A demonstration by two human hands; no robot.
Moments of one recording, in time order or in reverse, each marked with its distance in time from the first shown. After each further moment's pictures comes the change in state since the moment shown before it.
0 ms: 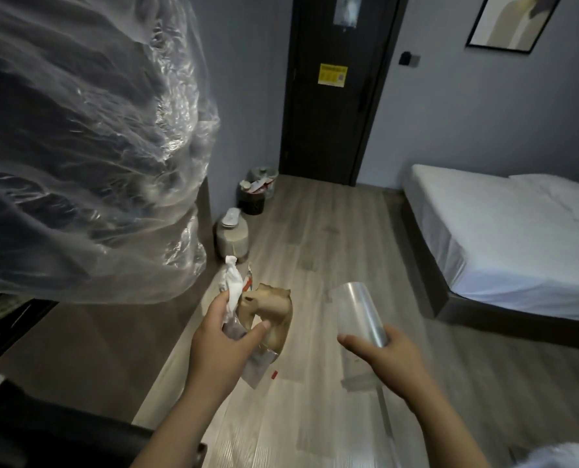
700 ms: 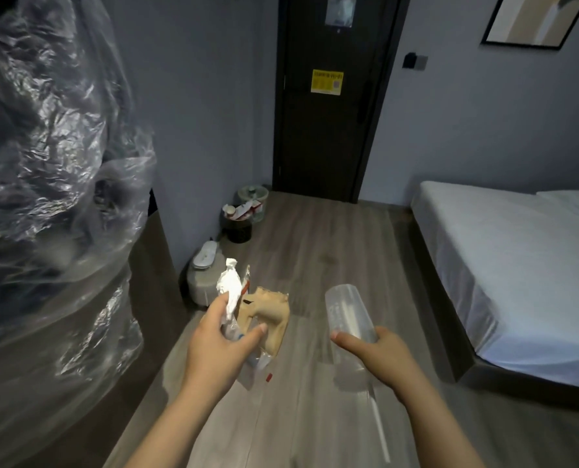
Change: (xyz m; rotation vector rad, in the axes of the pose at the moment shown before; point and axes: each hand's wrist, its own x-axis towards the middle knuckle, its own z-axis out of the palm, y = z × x) left_hand 0.339 0.012 0.214 0.178 0.032 -0.001; right_hand 0.402 -0.061 -0.080 0.044 -0.097 0.074
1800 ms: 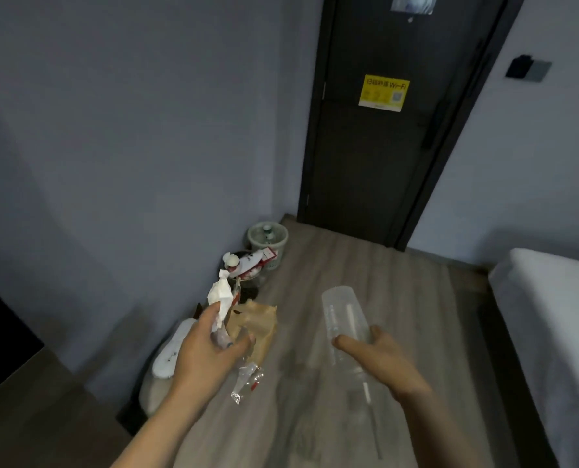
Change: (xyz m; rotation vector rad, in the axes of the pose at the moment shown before) left_hand 0.665 0.003 0.197 -0.025 0.100 -0.148; right_hand 0.687 -0.282 -0.017 -0.129 -0.142 -0.048
